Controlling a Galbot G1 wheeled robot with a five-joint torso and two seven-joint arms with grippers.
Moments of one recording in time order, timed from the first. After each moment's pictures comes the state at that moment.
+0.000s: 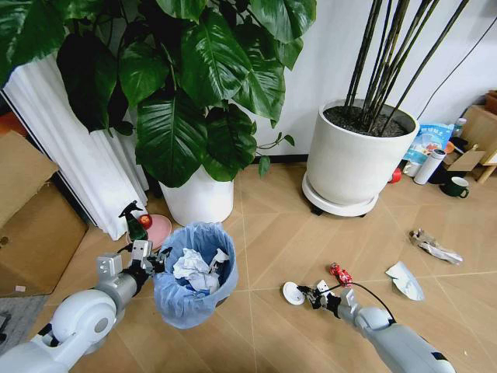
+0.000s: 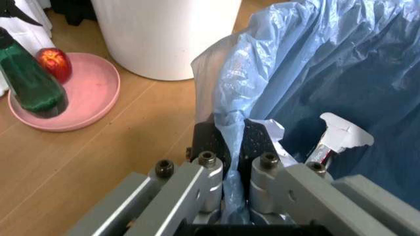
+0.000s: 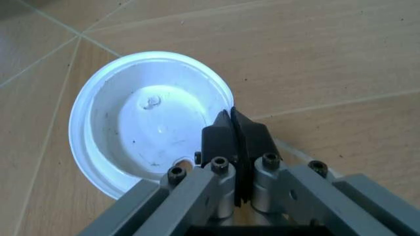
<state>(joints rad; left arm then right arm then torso) 1.34 -0.68 -0.34 -2.02 -1.01 0.36 -0.24 -0.88 1.08 -0.05 0.79 0.45 0.27 -0.57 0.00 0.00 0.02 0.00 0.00</state>
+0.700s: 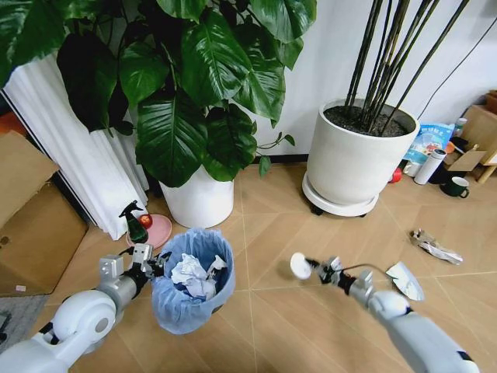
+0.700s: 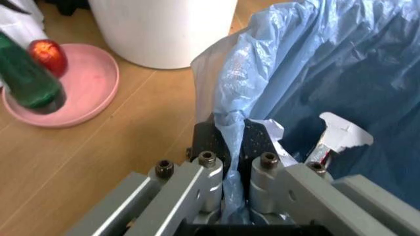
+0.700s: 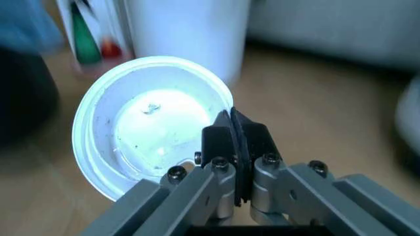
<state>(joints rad) 1.24 -0.63 -0.22 -1.94 -1.02 0.36 -0.22 -0.93 0.98 0.20 1.09 0.55 0.40 -0.72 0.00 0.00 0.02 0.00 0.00</state>
